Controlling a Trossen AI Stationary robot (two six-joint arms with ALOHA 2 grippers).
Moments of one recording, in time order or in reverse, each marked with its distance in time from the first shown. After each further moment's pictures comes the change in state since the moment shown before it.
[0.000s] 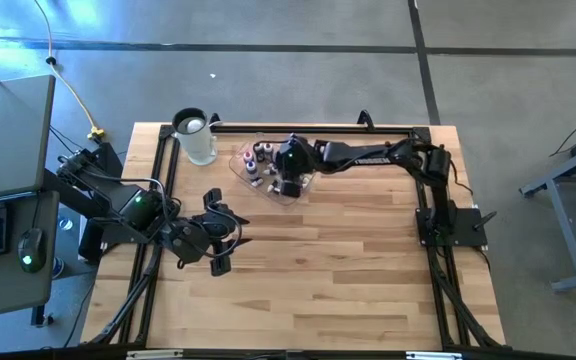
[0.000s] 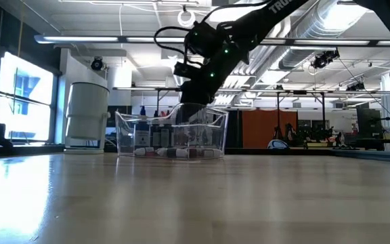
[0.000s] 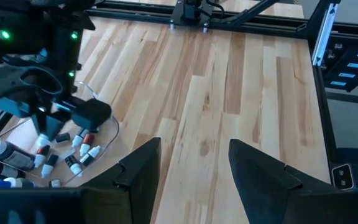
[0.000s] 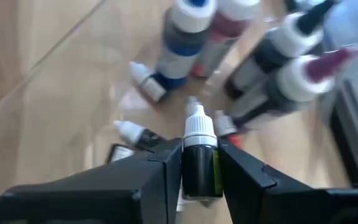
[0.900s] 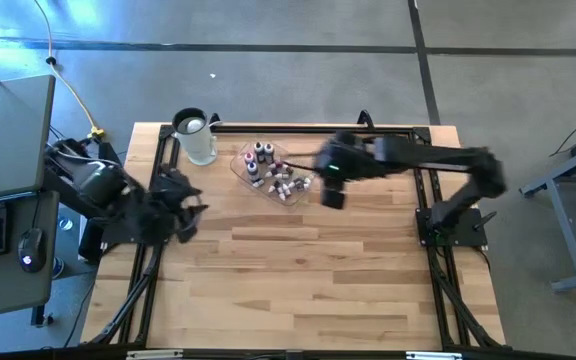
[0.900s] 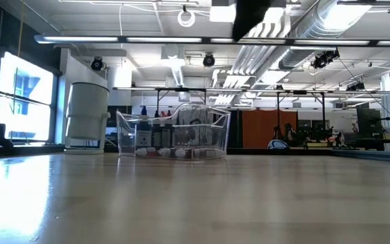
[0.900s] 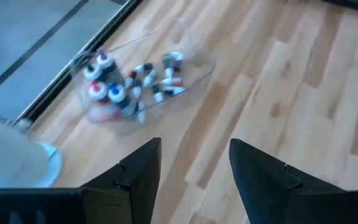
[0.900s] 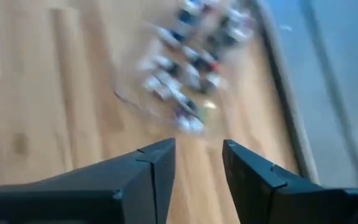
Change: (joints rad) left arm -0.037 -0.186 -0.010 -0.512 -0.099 -0.404; right arm 0.213 -0.366 0.242 -0.816 0.194 0.242
